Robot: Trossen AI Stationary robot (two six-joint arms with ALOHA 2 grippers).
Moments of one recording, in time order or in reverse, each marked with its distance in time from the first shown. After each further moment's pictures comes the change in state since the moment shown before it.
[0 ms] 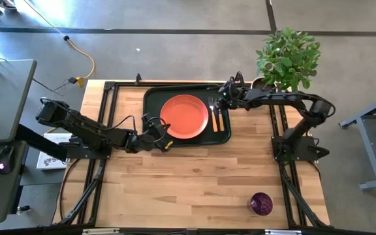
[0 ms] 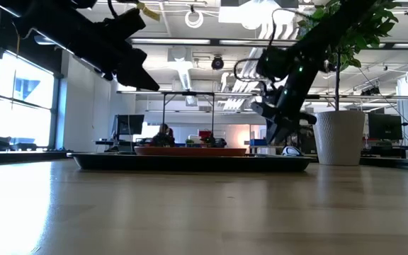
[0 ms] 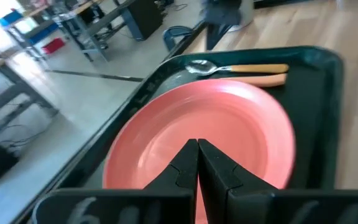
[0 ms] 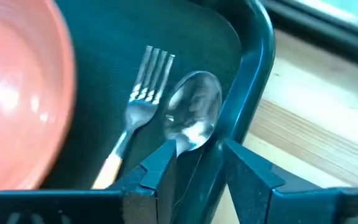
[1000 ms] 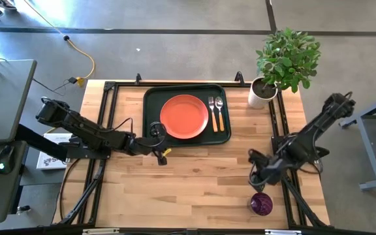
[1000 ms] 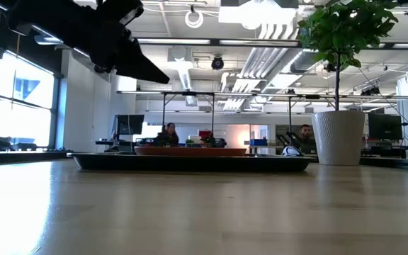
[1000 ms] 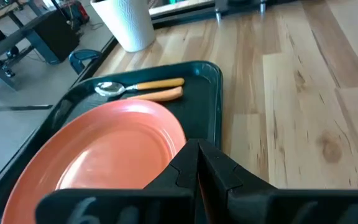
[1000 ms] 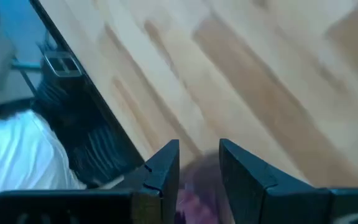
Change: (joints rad) left arm -0.055 0.000 0.000 0.073 0.309 0.087; right arm 1.279 -0.496 0.000 -0.489 -0.109 0.990
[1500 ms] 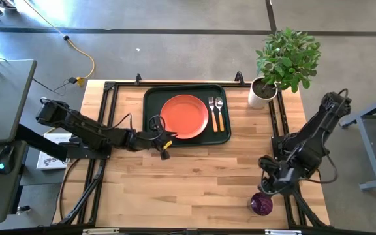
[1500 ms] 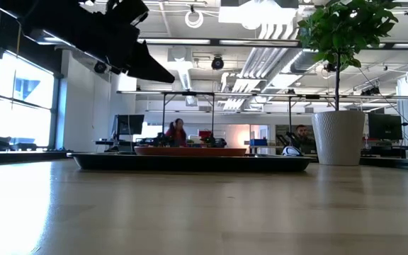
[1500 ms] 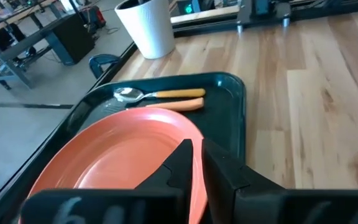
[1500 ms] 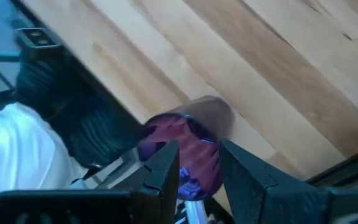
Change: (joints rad) left arm 0.072 0.000 -0.011 0.075 0.007 0.012; right arm 0.172 0.044 0.129 -0.199 -0.039 0.300
